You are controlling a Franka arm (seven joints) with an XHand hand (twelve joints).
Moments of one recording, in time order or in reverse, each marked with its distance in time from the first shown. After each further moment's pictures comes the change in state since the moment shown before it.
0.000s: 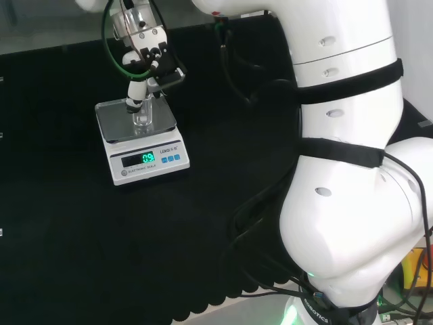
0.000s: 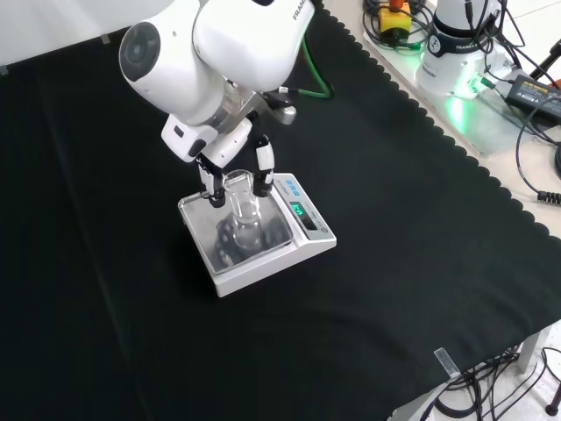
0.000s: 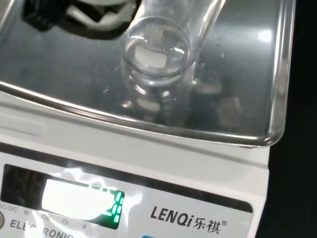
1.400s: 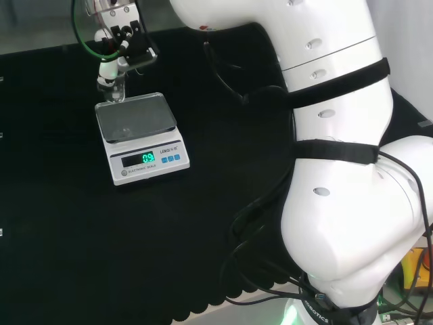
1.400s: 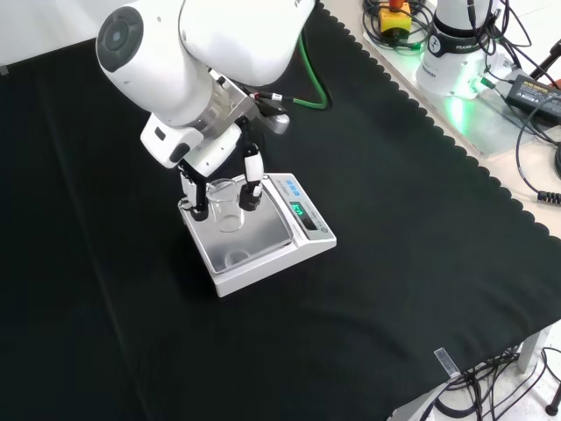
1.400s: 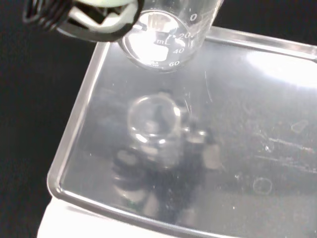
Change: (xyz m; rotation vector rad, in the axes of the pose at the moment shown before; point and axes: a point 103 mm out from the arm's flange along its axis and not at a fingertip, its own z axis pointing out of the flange) arm 0.038 0.016 -0.062 -0.069 0.009 0.007
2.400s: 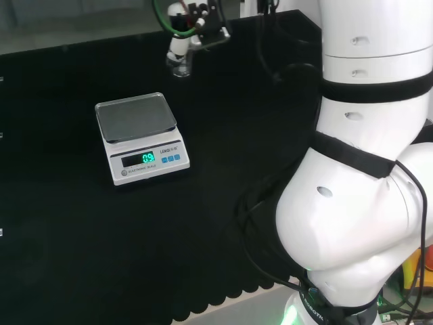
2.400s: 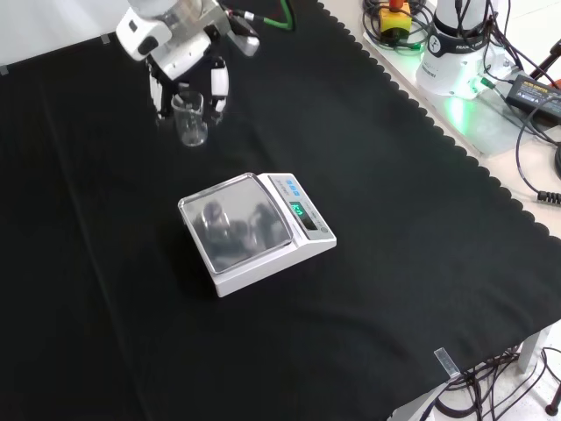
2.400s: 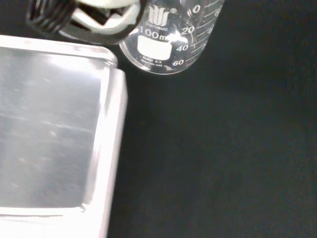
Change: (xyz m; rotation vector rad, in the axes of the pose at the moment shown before) arm -0.148 -0.055 -0.009 -0.084 0.028 0.126
